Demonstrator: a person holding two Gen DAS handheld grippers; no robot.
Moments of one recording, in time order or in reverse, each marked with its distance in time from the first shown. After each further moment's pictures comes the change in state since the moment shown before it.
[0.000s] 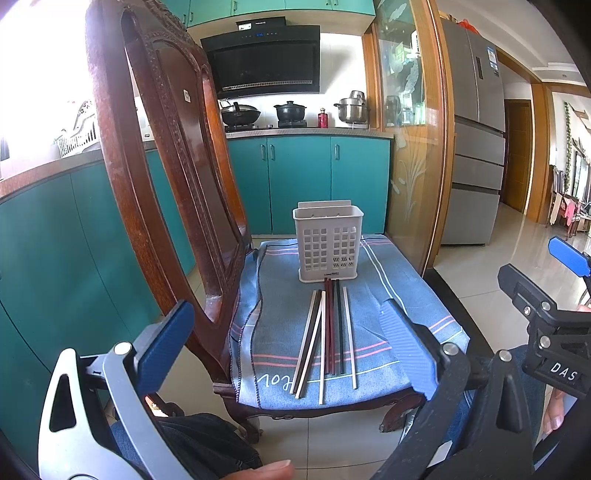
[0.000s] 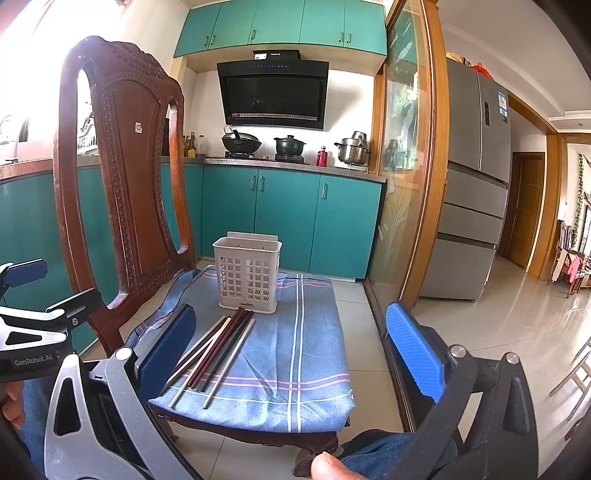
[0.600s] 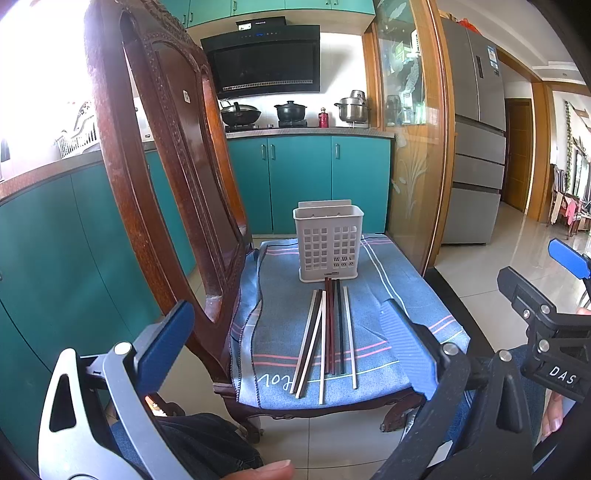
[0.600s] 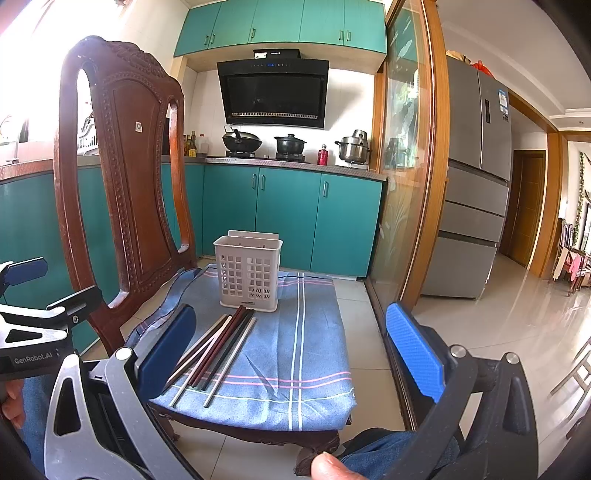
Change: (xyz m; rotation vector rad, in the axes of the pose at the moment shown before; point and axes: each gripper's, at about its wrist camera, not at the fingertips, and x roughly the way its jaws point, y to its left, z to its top) left arm 0.003 0.002 -0.001 0.003 0.002 0.000; right arm 0.000 -0.002 -0.001 0.005 0.001 0.007
